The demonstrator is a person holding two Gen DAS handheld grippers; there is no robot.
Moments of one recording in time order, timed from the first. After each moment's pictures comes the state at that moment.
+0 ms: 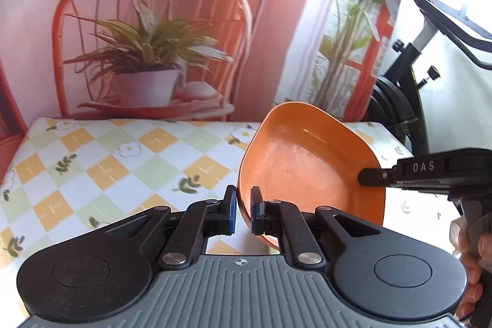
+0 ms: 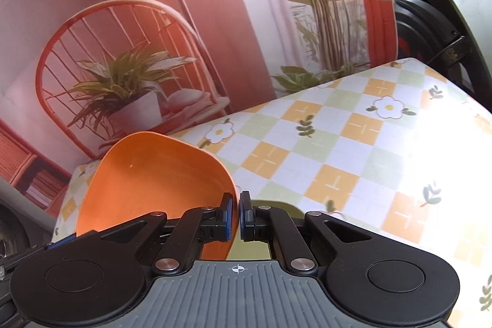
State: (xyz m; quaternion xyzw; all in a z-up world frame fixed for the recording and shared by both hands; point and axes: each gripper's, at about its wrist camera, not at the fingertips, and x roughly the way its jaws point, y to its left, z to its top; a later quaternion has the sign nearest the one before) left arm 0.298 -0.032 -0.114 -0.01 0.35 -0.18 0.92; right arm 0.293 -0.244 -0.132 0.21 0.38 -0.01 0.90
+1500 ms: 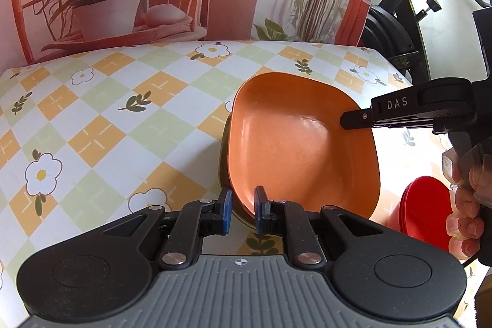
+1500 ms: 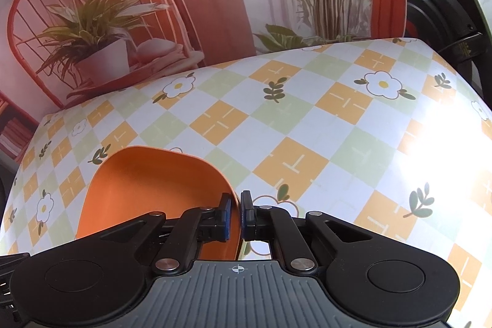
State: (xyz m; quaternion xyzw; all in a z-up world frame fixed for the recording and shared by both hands) left arm 0.297 -0.081 -0.182 0.02 0.45 -0.19 0.87; right arm 0.323 -0.276 -0.199 0.15 0.46 0.01 0.88
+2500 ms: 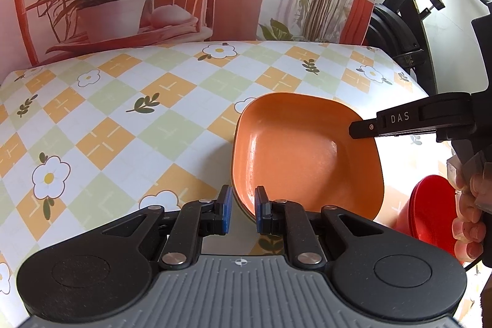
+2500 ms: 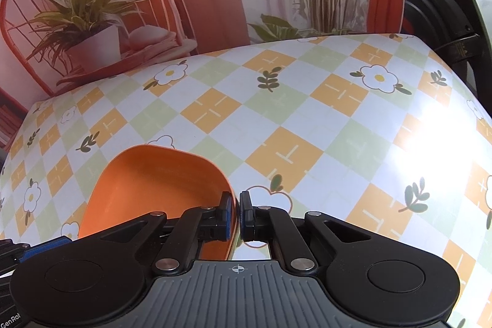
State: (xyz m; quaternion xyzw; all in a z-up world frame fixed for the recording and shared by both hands) left arm 0.299 -0.077 -0.184 0.03 0.45 -0.18 0.88; right arm 0.325 -0.272 -0.206 0.13 0.47 0.00 0.87
